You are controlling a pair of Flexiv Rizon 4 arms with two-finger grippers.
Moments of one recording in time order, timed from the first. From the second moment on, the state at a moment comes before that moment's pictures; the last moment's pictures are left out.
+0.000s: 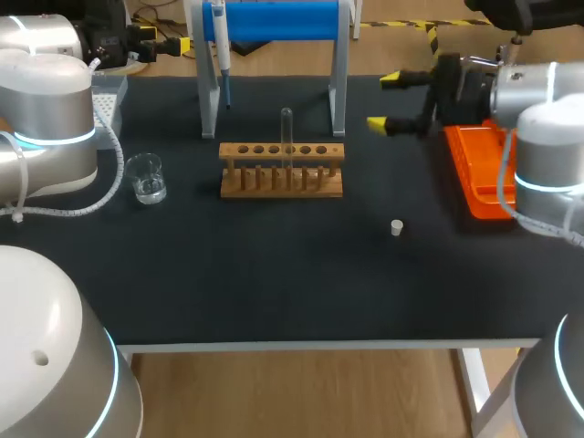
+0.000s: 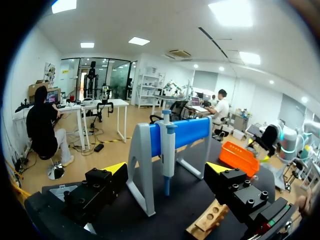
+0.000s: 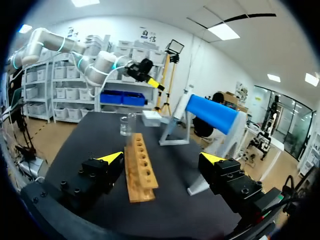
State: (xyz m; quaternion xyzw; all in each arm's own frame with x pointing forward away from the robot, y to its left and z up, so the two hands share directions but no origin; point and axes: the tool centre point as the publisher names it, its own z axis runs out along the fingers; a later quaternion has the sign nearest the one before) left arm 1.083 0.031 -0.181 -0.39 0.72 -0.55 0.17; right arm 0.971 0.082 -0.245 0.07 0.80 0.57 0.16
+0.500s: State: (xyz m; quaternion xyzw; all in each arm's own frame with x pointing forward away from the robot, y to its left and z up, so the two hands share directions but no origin) left arm 1.083 0.031 -0.181 -0.39 0.72 -0.55 0.17; right arm 0.951 0.135 -0.269 0.04 0.80 0.59 0.11
